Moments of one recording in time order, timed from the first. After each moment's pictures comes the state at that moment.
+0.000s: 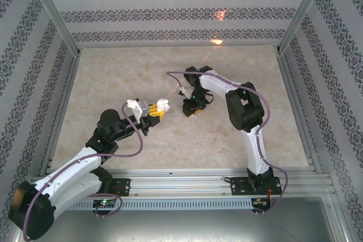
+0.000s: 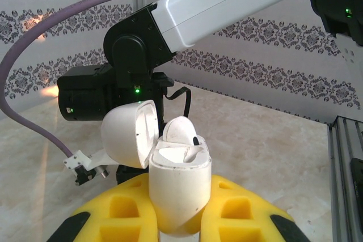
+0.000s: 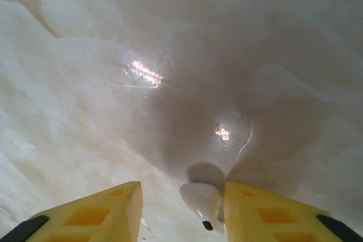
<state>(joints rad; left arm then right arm) -0.50 0.84 0.40 0.41 0.49 -0.03 0.51 2.23 1.74 -1.15 -0.32 -0.09</state>
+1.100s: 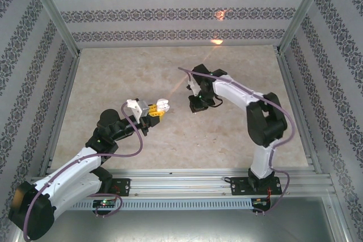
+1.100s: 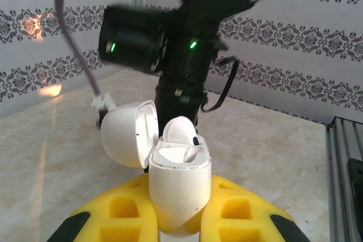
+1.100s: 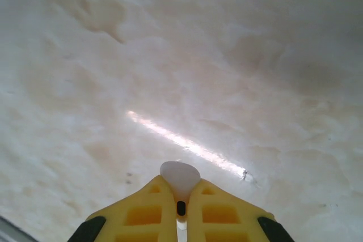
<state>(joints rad) -0.50 0.84 0.40 0.41 0.51 -0.03 0.52 1.80 1.43 -0.92 -0.28 0.21</state>
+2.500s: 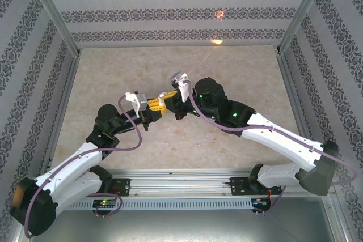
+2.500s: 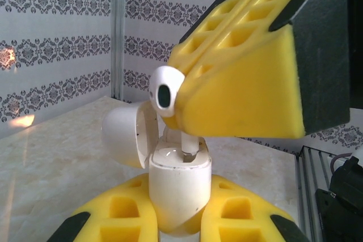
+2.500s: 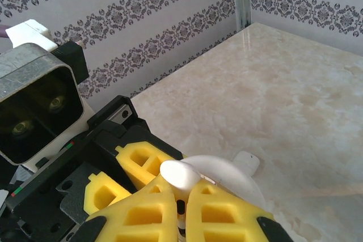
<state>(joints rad) -0.49 0.89 0.48 0.50 0.59 -0.14 0.94 1.25 1.18 -0.25 -0.14 0.24</state>
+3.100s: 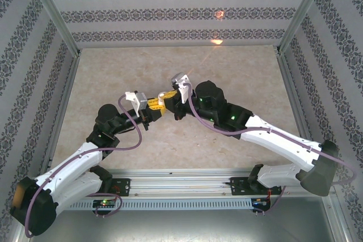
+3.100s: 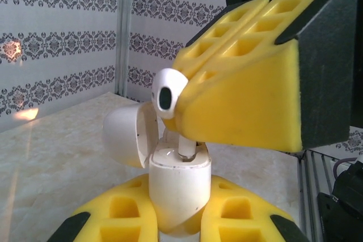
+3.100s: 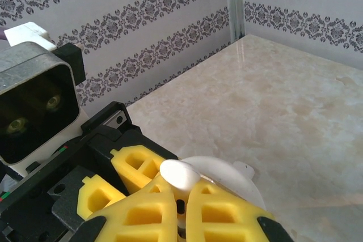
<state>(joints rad) -0.49 0.90 0.48 0.50 0.57 -0.17 0.95 1.24 1.11 -0.14 -0.10 0.23</state>
